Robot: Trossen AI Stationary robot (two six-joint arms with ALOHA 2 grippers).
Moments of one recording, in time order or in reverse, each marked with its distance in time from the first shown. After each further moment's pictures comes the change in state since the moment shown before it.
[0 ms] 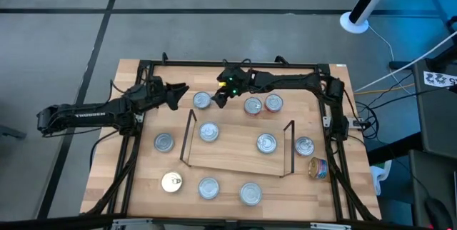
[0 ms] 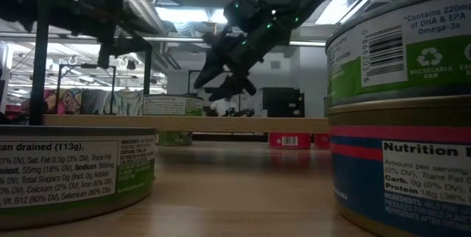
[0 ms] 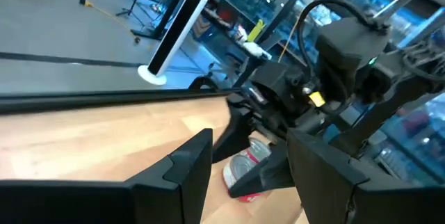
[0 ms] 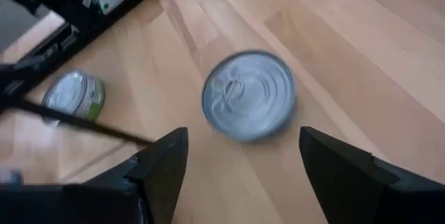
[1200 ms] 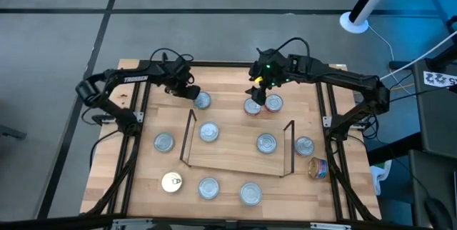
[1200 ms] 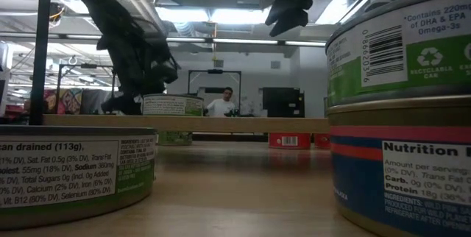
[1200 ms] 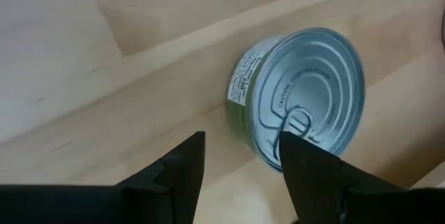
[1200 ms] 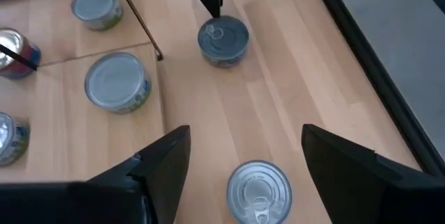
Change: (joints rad) left arm 0.459 0.888 0.512 -0.767 0.591 0.112; right arm 0.000 -0.484 -0.005 -0.579 0.089 -0.373
